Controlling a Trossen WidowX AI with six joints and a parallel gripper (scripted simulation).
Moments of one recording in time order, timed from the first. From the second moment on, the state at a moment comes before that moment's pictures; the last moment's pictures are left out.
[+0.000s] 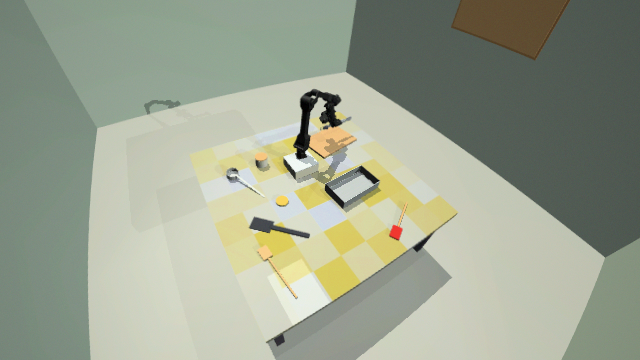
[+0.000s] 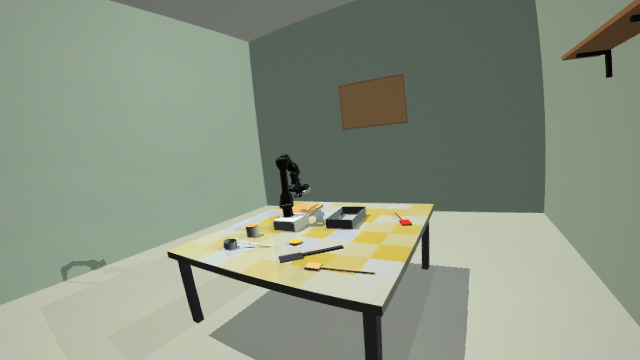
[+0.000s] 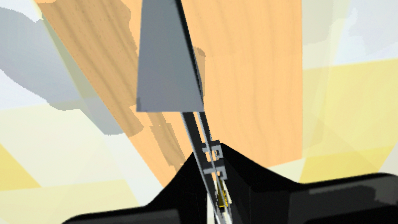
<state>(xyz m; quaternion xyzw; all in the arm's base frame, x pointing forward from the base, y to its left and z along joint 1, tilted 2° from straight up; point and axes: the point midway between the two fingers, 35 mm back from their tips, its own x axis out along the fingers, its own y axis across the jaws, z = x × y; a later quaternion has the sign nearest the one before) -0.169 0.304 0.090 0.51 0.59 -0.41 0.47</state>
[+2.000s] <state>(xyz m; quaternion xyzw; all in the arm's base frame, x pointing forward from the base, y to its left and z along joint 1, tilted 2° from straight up) -0.163 0.273 0.095 0.63 0.71 -0.22 0.22</state>
